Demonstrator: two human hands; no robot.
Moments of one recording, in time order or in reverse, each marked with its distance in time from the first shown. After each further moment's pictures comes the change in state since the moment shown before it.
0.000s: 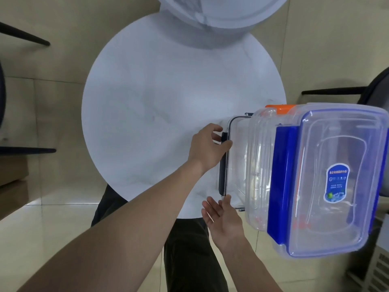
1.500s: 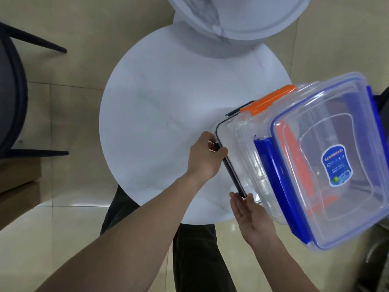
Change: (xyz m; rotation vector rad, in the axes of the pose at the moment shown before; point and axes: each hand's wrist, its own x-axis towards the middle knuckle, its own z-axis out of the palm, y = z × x) left_hand -0.005 -0.015 -0.028 -0.053 0.105 -0.087; right_hand -0.003 -0.037 -0.008 0.161 -0.038 -0.109
